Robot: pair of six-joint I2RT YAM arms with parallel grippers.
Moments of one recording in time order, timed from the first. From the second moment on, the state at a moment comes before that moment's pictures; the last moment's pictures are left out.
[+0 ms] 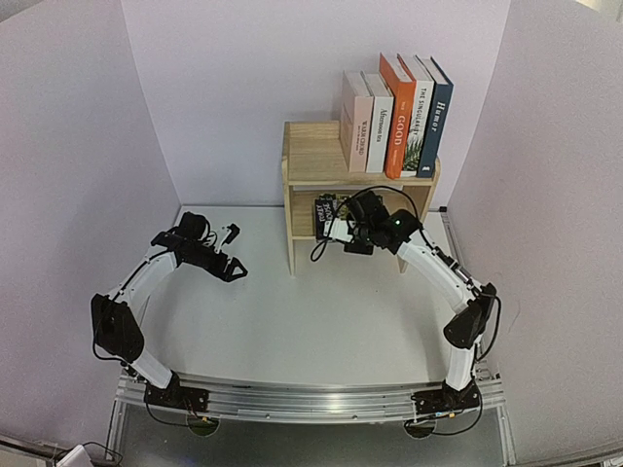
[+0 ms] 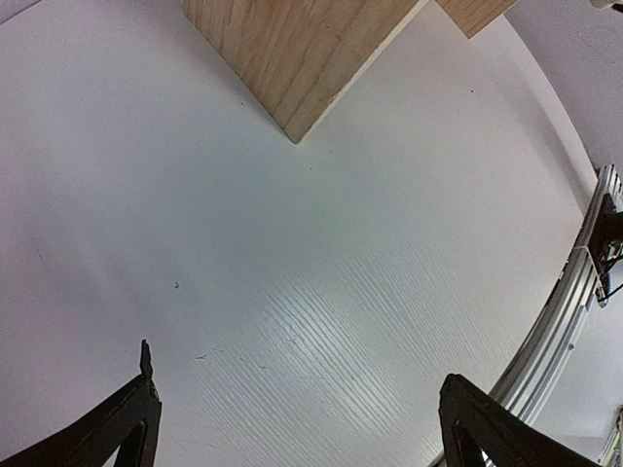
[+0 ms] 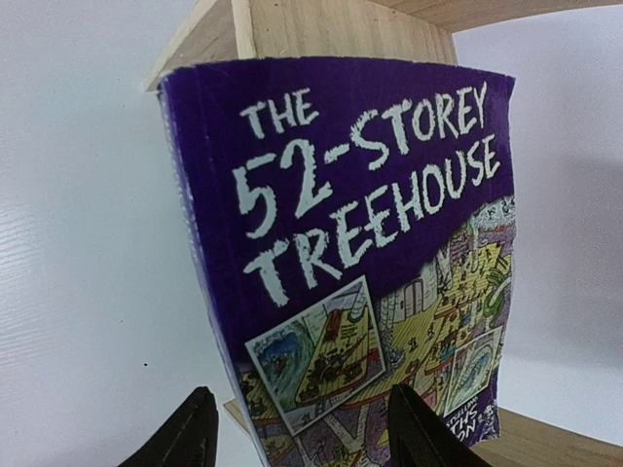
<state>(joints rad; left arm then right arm) -0.30 1.59 1.38 -0.83 0.50 0.19 0.70 1.94 2.11 -1.02 0.25 -0.92</state>
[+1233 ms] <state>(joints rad) -0.30 1.60 1.38 -0.83 0.50 0.19 0.63 2.05 2.24 -1.00 0.24 -0.85</state>
